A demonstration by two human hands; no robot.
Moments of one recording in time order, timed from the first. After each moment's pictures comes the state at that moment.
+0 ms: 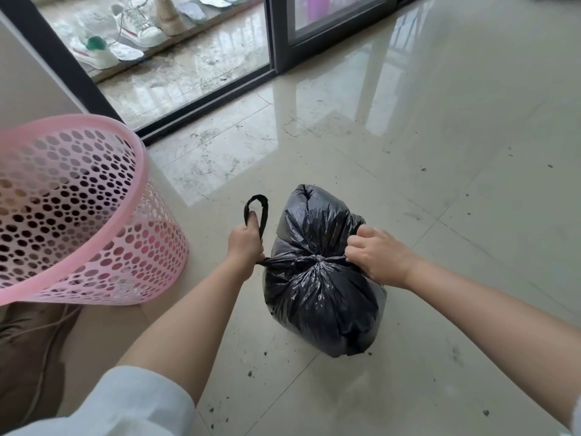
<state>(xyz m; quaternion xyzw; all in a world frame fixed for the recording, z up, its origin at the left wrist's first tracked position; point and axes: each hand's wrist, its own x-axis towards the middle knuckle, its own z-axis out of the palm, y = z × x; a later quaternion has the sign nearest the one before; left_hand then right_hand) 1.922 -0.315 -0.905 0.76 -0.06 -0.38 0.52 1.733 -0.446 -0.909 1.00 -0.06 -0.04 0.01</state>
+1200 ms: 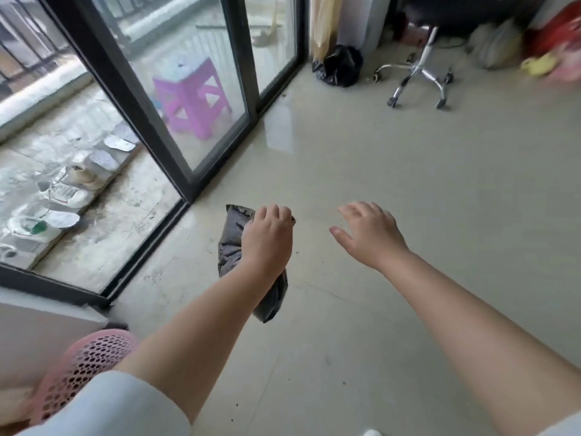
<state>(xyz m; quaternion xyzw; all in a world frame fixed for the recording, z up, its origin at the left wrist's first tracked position) 1.745 -0.498 -0.374 0.74 -0.66 -0.05 0.06 1.586 -0.554 -0.374 0.84 -0.52 0.00 -0.13</state>
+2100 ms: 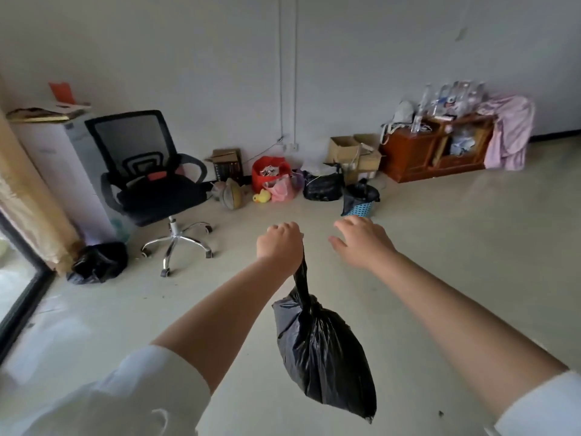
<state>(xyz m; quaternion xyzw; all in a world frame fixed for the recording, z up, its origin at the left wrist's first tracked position) 1.109 -0.787 -0.031 0.48 -0.88 -0.02 0.03 0.976 -0.726 -0.027 0.60 -0.80 0.03 0.00</state>
